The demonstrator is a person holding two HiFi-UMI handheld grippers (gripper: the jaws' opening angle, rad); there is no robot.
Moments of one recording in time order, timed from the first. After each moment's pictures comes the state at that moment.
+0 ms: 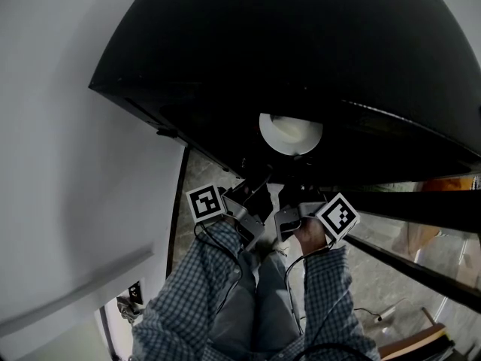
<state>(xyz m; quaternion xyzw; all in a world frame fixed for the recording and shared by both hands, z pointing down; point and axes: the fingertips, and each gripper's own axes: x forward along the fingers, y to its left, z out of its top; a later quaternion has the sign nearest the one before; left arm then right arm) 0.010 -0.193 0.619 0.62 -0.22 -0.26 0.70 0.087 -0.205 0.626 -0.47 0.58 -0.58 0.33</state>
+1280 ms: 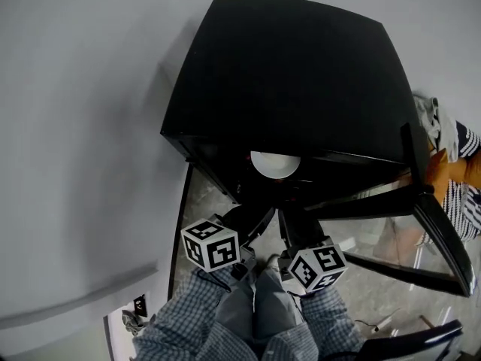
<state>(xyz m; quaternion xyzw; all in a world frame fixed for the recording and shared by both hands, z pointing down) 0.028 -0.141 0.488 0.86 -0.26 0.01 0.43 0.058 -0.132 0.499 -0.52 0.80 -0.30 0.01</state>
